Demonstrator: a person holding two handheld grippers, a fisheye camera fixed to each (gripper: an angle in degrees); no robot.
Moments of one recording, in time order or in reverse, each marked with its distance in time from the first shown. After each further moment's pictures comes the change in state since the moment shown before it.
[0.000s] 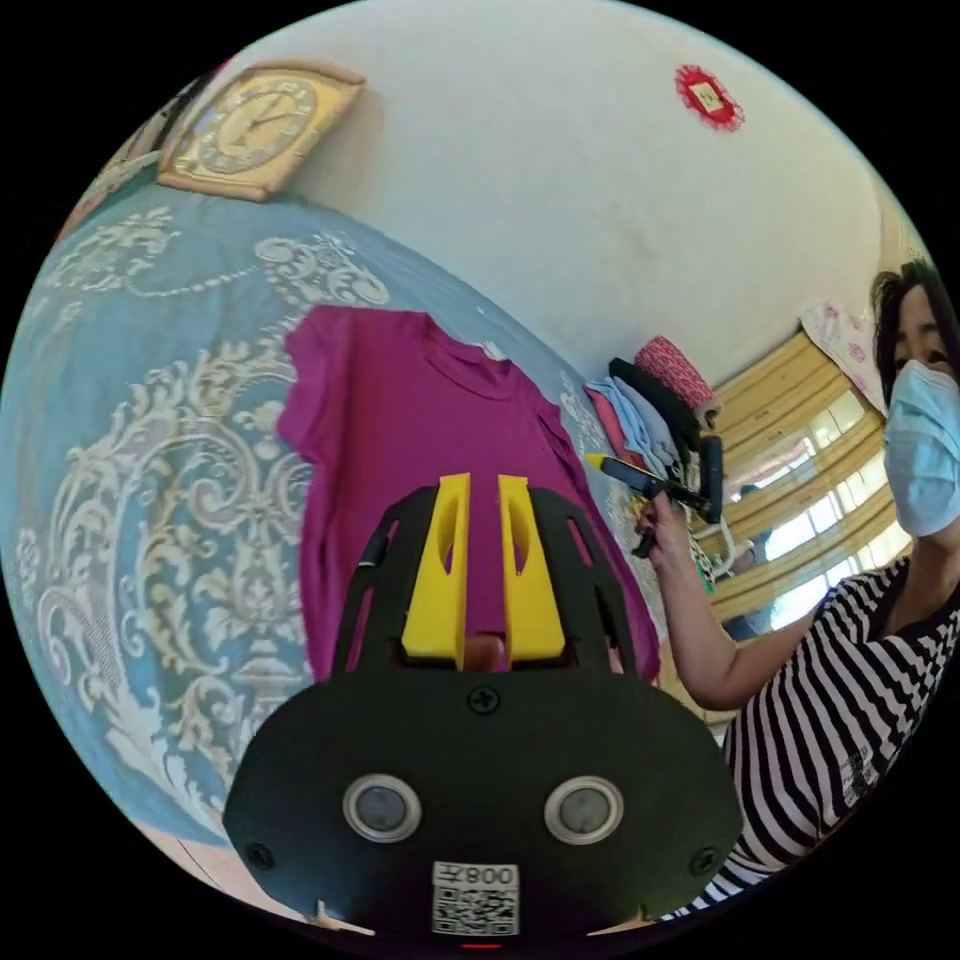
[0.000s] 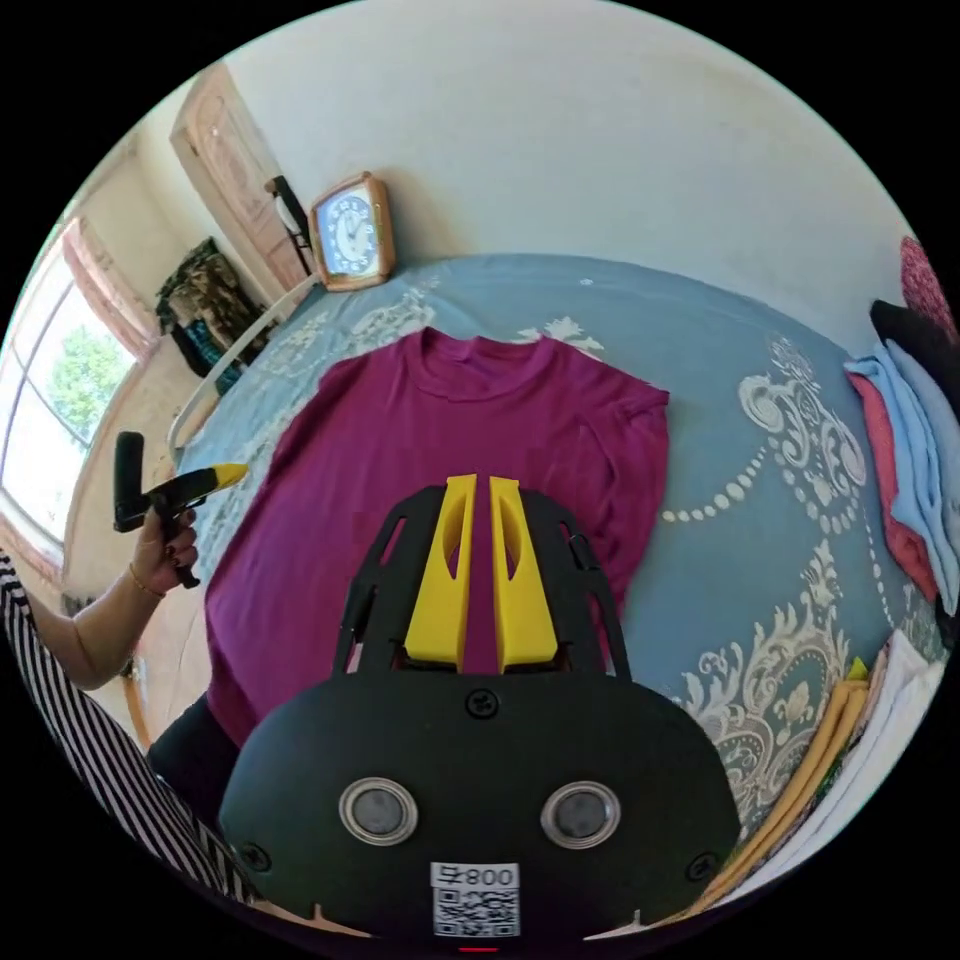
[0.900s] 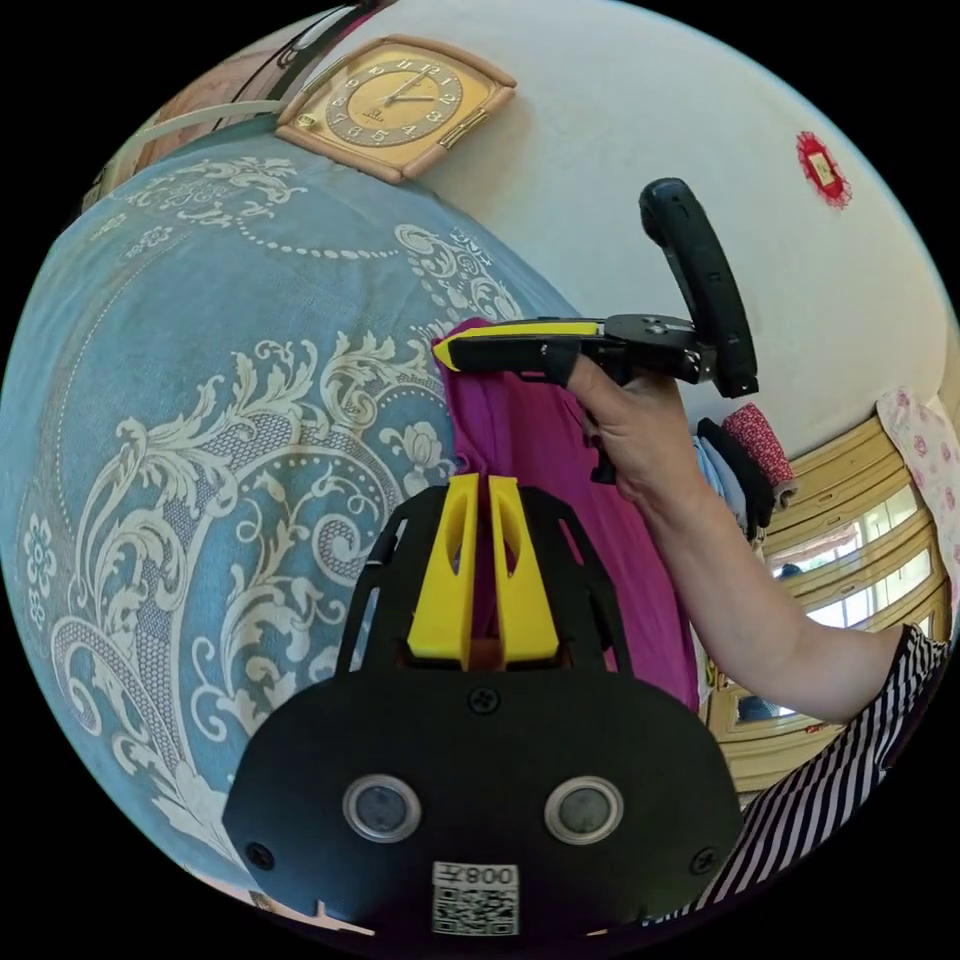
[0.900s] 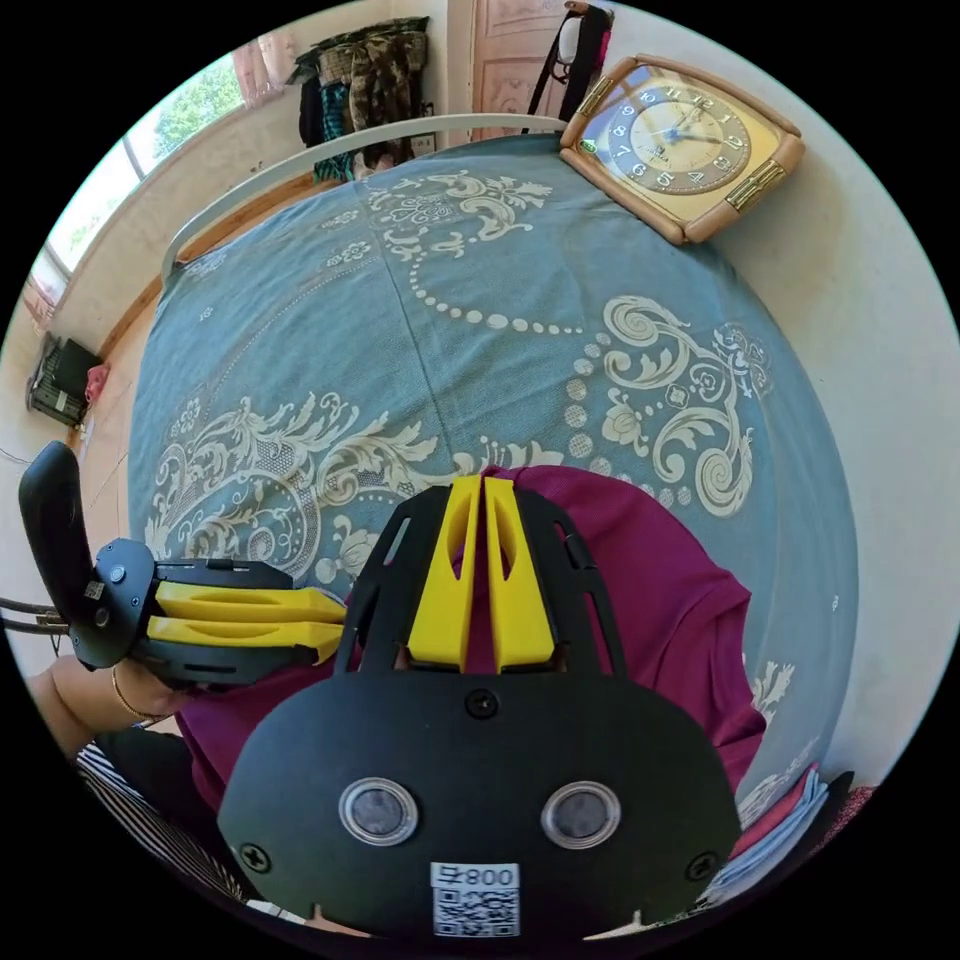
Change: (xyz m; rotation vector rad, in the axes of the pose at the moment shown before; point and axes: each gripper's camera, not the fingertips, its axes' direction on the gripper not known) left arm -0.011 0.043 0.007 0.024 -0.111 -0.138; right arm -0.172 -0.240 0.291 -0.356 0.075 -0.573
